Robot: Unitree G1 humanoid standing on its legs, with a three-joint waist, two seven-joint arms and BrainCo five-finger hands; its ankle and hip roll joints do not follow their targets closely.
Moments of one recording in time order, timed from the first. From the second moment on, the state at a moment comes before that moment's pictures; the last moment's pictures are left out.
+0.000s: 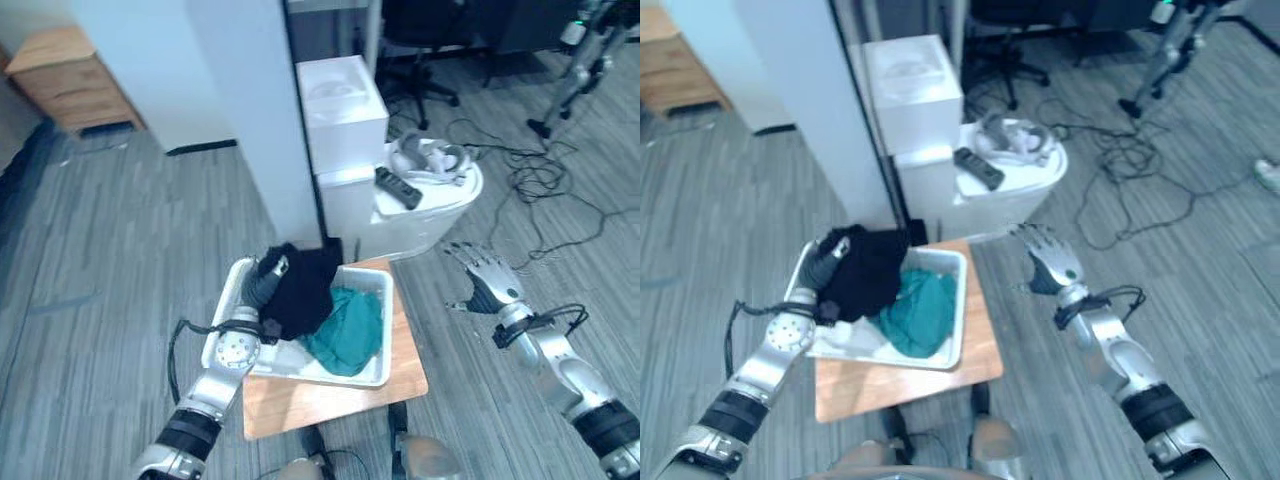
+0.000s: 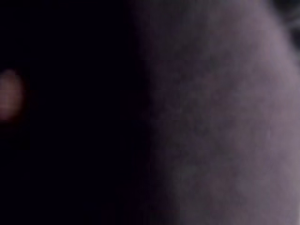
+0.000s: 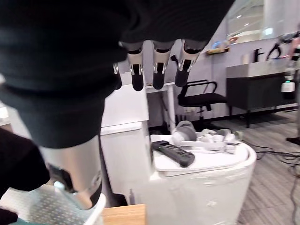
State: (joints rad) left arm -0.22 0.42 -0.28 0.38 -0.01 -0.14 0.19; right arm -0.17 -0.67 0.35 0.15 -0.78 -0.06 -0.29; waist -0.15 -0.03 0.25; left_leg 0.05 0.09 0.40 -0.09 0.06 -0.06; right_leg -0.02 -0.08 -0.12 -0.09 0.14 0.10
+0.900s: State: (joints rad) left arm -0.07 0.37 -0.04 0.48 -0.16 -0.16 0.29; right arm 0.05 -0.60 0.24 0.46 -0.65 -0.02 -0.35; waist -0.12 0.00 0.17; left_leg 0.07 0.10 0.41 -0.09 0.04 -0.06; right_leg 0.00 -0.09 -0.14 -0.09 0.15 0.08
